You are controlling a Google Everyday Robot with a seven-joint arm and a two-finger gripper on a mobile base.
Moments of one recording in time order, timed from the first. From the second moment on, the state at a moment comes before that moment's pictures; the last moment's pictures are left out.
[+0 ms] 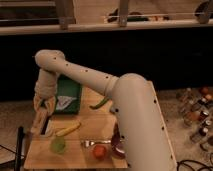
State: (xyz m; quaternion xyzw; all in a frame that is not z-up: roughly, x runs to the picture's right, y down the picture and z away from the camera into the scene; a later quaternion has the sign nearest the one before) arm -0.306 0.099 0.693 -0.32 -0.47 -0.46 0.68
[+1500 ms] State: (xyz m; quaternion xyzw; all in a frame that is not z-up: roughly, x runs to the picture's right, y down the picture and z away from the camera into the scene) arm -0.316 0.117 0.702 -0.33 -0.53 -0.41 0.67
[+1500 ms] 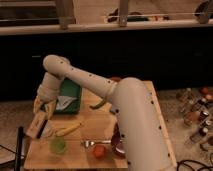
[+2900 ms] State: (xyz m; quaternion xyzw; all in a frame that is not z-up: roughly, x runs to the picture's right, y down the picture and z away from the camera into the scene) arm -0.316 0.118 0.707 -0.35 -0.54 -0.39 0.66
